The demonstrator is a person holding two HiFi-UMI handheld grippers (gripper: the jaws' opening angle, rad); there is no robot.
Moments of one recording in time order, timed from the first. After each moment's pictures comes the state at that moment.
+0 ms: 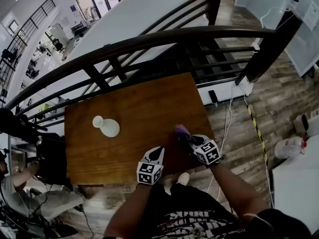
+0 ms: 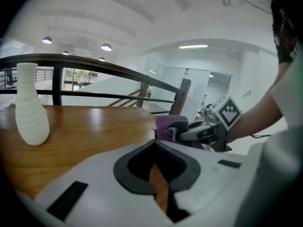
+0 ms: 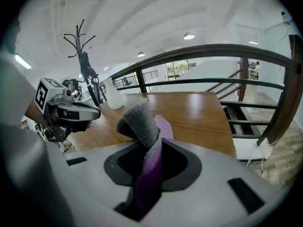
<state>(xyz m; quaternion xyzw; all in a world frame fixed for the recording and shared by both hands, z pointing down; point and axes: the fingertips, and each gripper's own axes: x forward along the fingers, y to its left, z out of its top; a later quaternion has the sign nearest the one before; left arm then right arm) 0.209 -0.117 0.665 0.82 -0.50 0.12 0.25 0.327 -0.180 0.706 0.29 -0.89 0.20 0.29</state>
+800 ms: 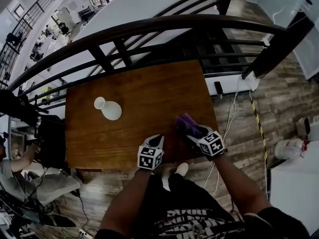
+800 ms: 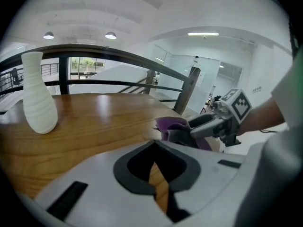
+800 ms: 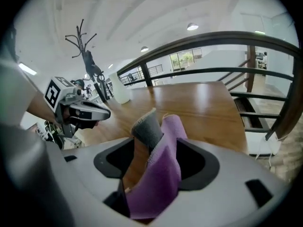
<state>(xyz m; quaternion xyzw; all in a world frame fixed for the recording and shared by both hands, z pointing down) 0.197 -0.109 0.700 0.78 -0.51 0.18 0.30 0.325 -0.158 0.726 0.24 -0.89 0.23 0.31</state>
